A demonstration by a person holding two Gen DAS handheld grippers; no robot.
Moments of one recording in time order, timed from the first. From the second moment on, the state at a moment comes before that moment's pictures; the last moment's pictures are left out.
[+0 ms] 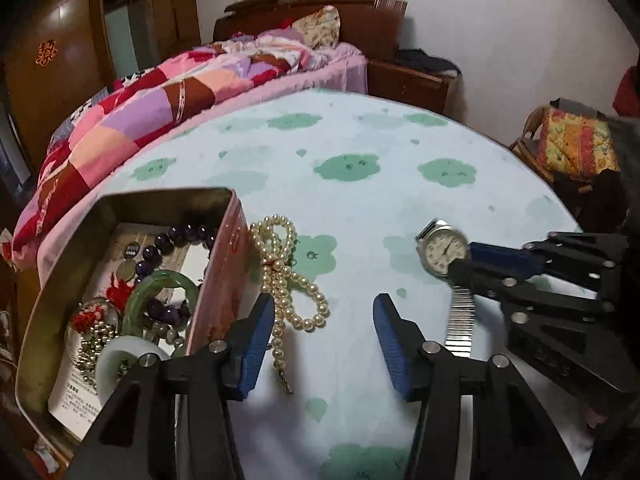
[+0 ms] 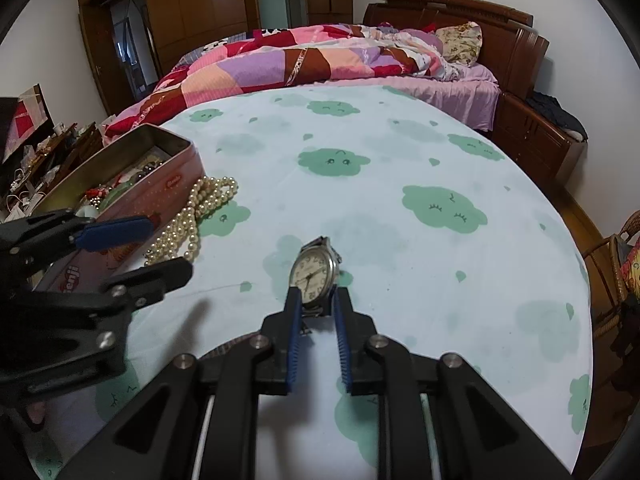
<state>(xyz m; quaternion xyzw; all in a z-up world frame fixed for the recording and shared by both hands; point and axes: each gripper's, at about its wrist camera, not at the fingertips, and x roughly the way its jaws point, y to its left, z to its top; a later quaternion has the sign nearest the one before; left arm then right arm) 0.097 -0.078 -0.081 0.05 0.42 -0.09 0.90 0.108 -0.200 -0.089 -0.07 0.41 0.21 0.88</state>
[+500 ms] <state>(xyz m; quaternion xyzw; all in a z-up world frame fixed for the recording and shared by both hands) 0.142 -0.102 -0.095 0.12 0.43 -0.07 0.89 0.109 -0.201 -0.090 -0.06 0.41 0.21 0.88</state>
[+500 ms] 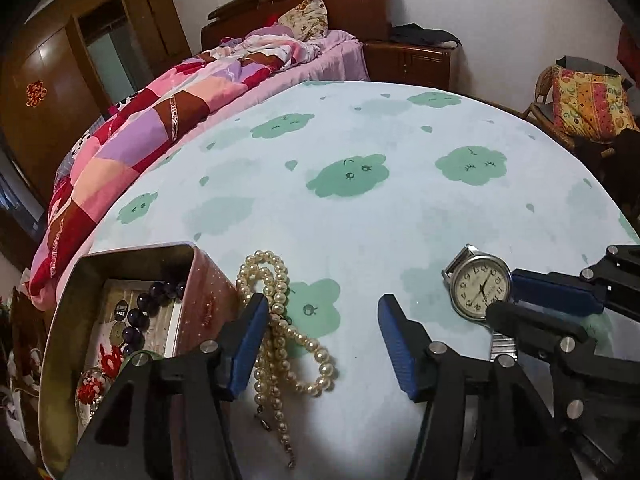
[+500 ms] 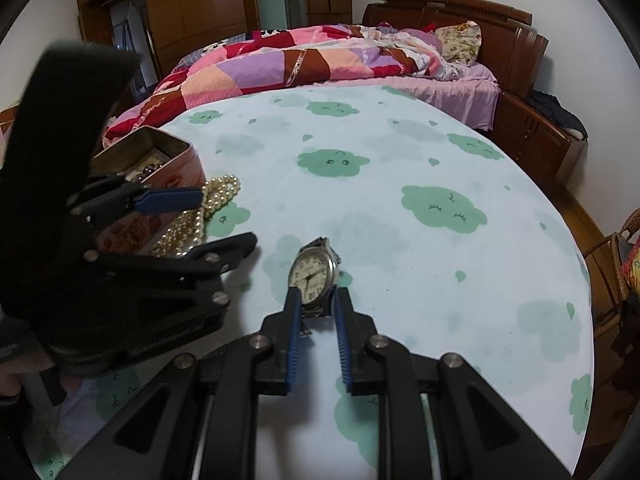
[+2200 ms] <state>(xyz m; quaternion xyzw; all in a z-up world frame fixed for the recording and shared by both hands) 0.089 0.024 -0.047 -0.03 0.37 0.02 0.93 0.146 -0.100 -0.084 -0.12 0.43 0.26 0.86</state>
